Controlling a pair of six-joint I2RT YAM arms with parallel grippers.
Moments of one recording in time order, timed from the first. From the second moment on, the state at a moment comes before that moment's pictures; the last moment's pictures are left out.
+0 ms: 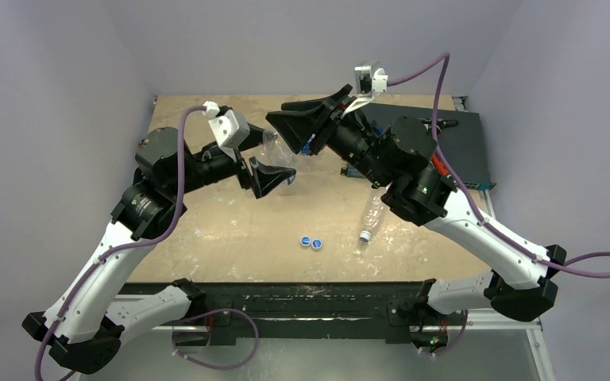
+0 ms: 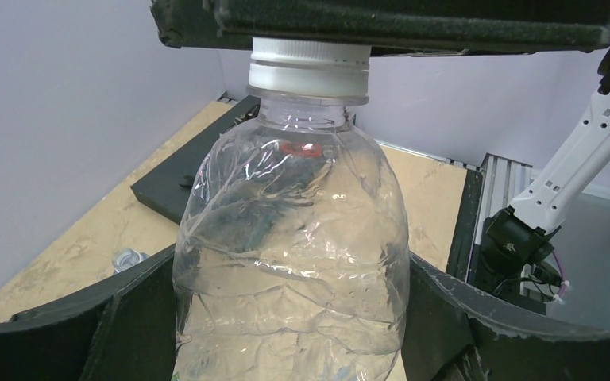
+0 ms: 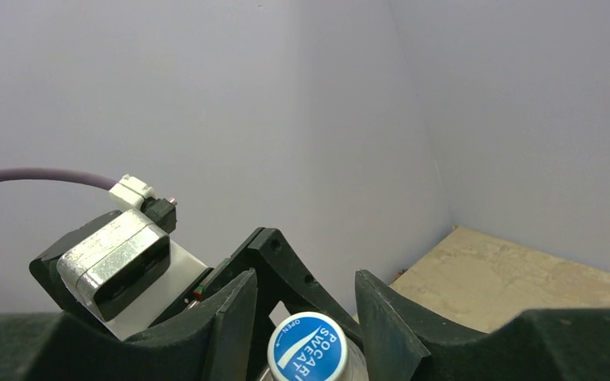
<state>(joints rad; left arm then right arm) -0.60 0.98 1.32 -0.31 0.52 0.00 1.01 1.29 1.59 0.03 0.11 0.39</state>
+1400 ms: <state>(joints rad) -0.60 1.02 1.32 -0.05 0.99 -0.37 0.87 1.28 1.57 0.29 -0.65 0.47</state>
